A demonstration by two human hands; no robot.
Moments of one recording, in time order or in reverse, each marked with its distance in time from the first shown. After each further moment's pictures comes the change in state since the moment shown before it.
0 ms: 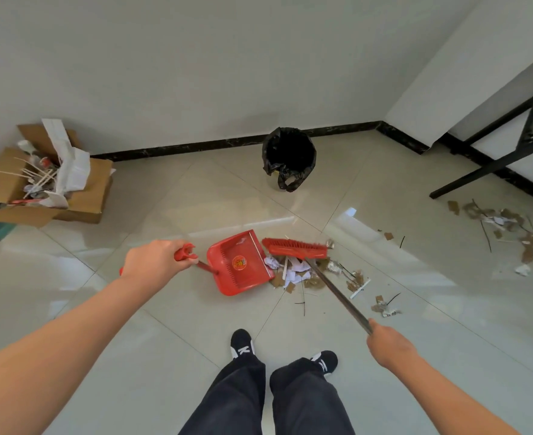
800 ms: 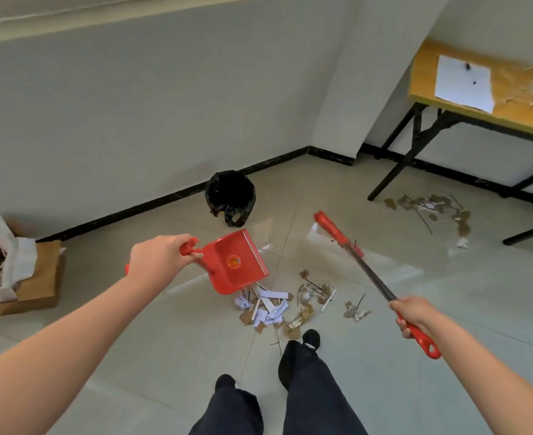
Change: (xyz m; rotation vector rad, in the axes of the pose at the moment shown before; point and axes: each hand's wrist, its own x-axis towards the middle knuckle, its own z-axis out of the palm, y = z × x) left_hand 0.002 0.168 -0.086 0.066 0.214 0.249; right_hand -0.020 0.153 -0.099 1.243 -0.005 0.358
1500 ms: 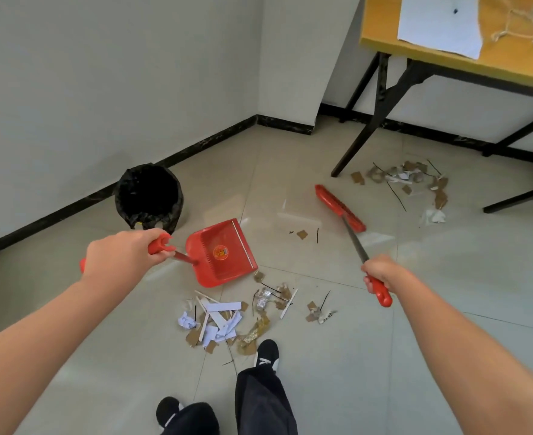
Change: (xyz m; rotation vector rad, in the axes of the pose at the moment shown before) left_hand 0.197 0.214 0.092 0.139 -0.109 0.067; right_hand 0.281 -0.112 -0.115 -0.142 0.042 0.074
